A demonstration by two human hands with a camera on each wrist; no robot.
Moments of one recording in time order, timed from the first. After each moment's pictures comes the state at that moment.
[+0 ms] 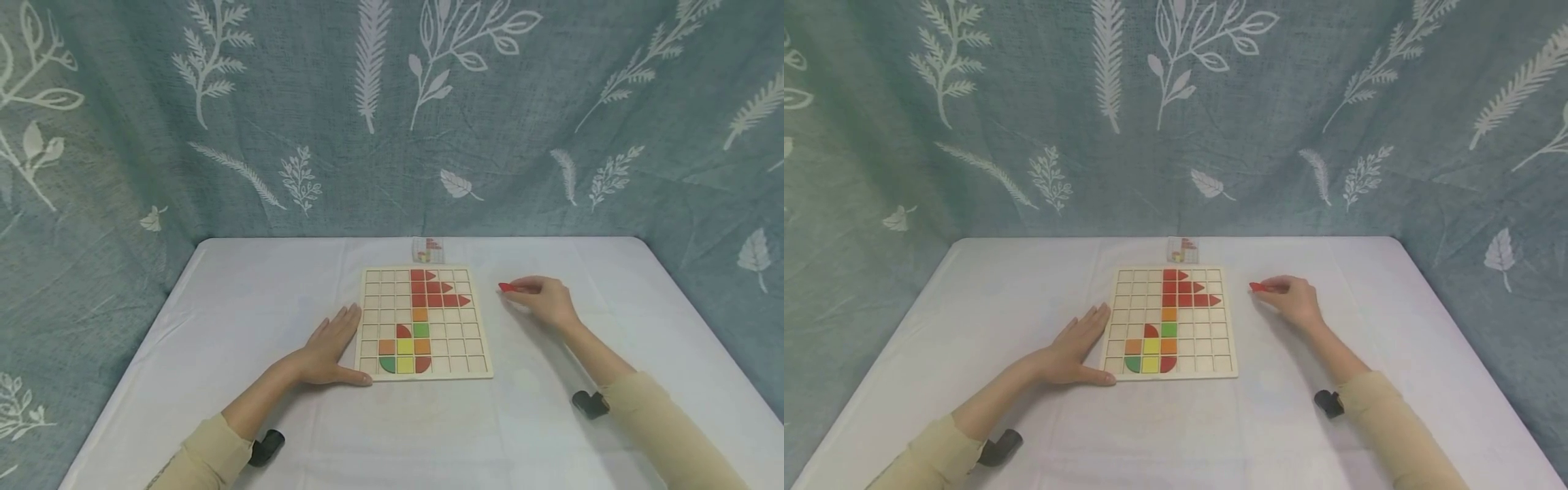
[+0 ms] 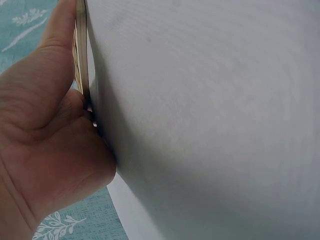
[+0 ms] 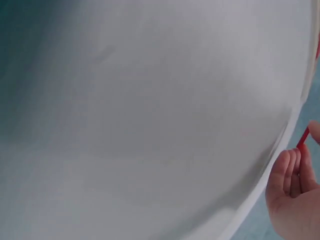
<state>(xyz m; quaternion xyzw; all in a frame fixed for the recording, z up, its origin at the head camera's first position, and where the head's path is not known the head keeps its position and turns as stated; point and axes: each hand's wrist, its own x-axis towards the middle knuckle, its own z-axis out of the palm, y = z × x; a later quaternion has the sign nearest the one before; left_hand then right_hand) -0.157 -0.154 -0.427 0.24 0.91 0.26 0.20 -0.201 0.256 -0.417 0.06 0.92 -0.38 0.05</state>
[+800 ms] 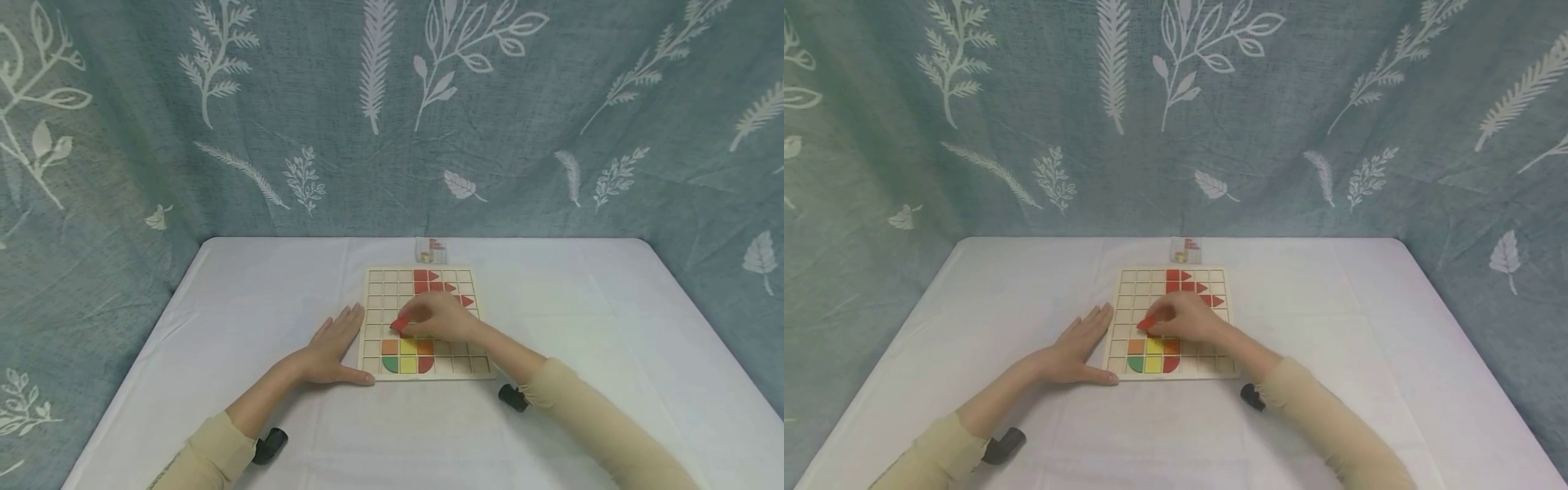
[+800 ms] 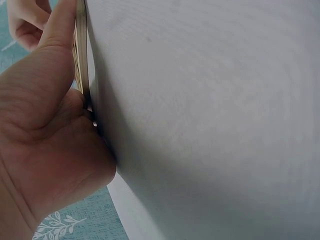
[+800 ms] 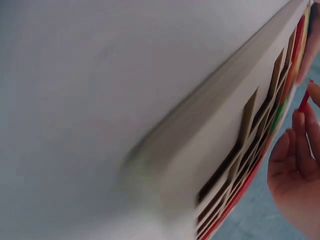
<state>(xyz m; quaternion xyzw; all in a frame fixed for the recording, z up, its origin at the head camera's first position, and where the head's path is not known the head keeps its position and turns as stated) -0.157 -0.155 -0.424 0.24 0.91 0.25 0.21 -0.205 0.102 -0.414 -0.25 0.89 -0.35 0.15</state>
